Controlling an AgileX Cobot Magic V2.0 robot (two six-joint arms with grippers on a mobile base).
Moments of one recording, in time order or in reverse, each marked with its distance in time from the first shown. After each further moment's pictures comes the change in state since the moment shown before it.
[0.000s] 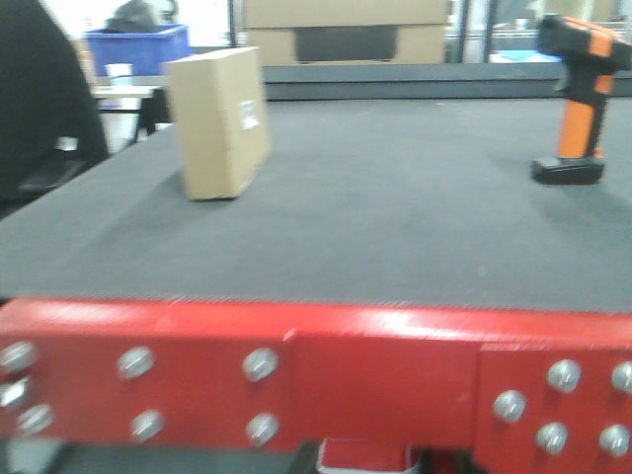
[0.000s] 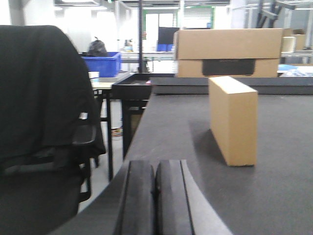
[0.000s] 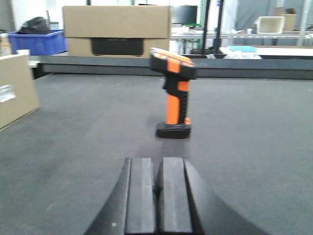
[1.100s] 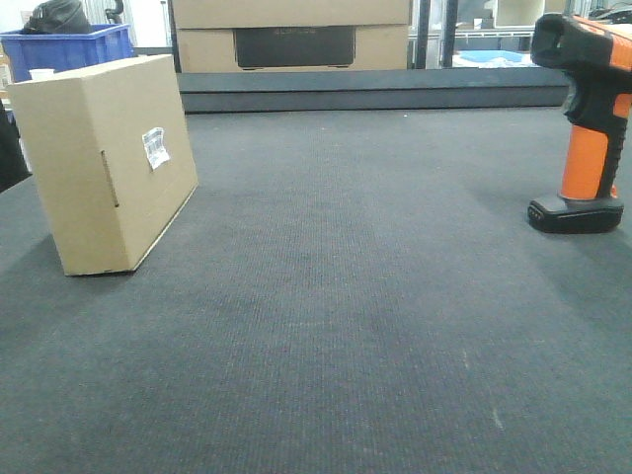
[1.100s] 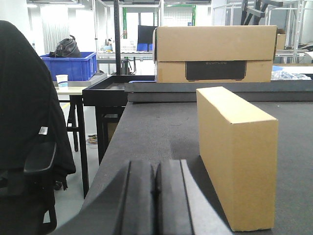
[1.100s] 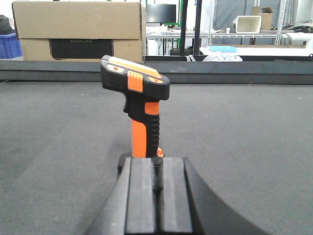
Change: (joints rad) left arm 0.000 0.000 0.000 0.000 0.000 0.000; right arm 0.000 0.000 0.000 0.000 0.000 0.000
